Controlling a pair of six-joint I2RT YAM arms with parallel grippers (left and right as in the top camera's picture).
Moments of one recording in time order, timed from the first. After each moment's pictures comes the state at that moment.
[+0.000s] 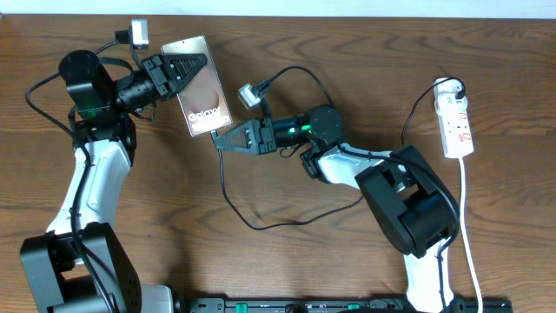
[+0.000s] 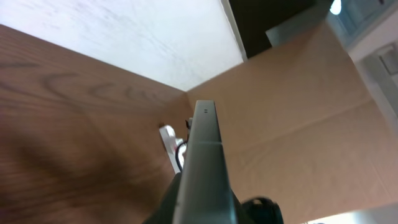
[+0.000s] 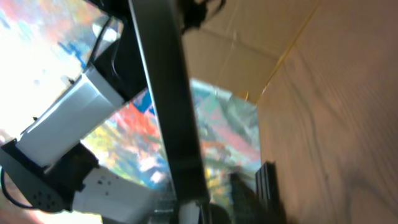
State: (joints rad) left arm 0.19 1.59 1.04 0.47 1.22 -0.98; right arm 0.60 2.14 1.13 1.44 -1.18 1.59
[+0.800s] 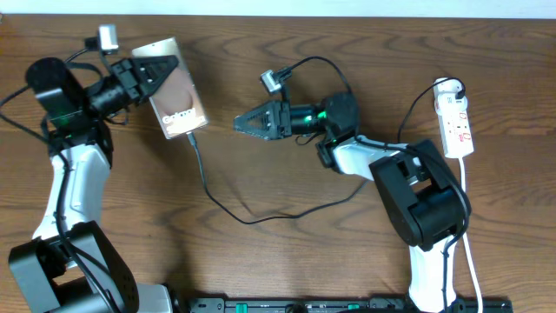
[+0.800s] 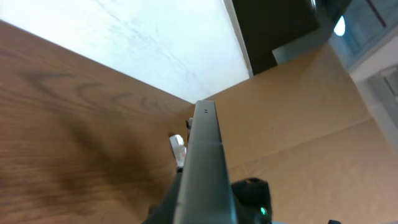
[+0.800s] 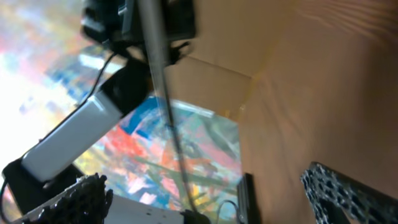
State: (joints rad) left arm 0.34 1.59 1.04 0.43 1.29 -0.97; right arm 0.49 2.14 1.13 1.29 -1.21 1.50
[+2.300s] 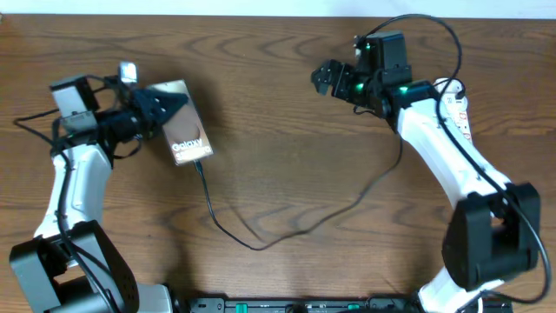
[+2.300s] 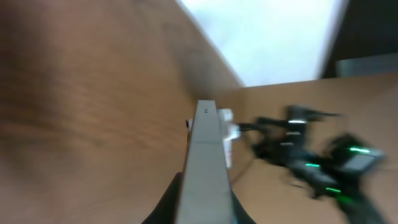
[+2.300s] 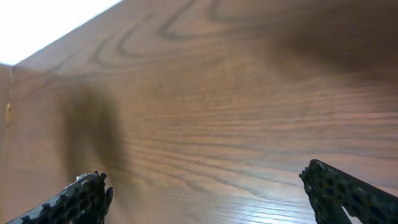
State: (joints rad) left arm 0.32 1.60 1.04 -0.26 1.10 -0.56; right arm 0.26 1.81 1.41 -0.40 -0.27 0.56
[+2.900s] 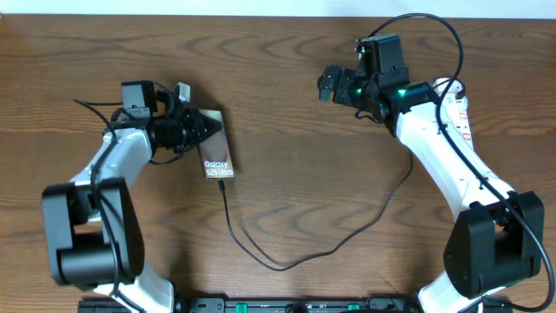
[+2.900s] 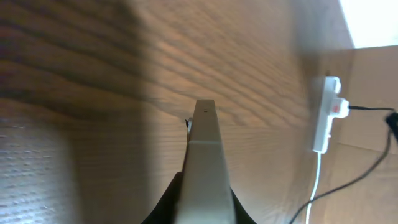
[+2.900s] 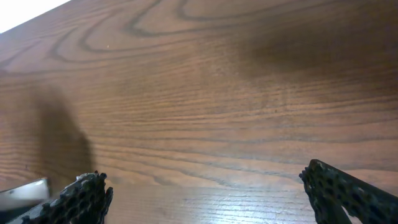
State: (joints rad) left arm 0.11 1.81 1.04 -0.33 0.78 -0.38; right arm 0.30 1.78 1.41 -0.49 -0.13 0.51
